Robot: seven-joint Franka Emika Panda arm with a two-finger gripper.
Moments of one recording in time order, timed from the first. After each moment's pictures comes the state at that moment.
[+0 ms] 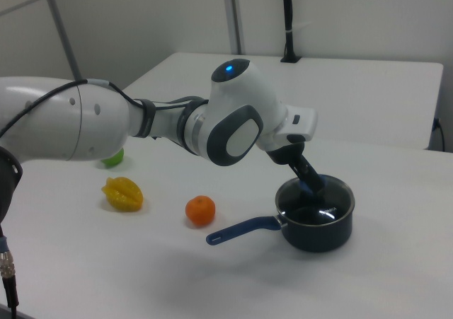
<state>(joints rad) -0.22 0.43 -0.17 -1.65 -0.06 2.53 0.32</state>
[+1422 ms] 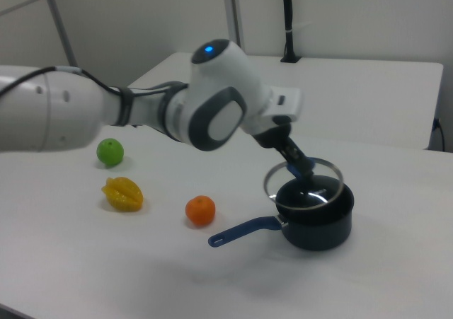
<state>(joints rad) -0.21 0.32 -0.16 -1.72 -0.10 2.52 0.32</state>
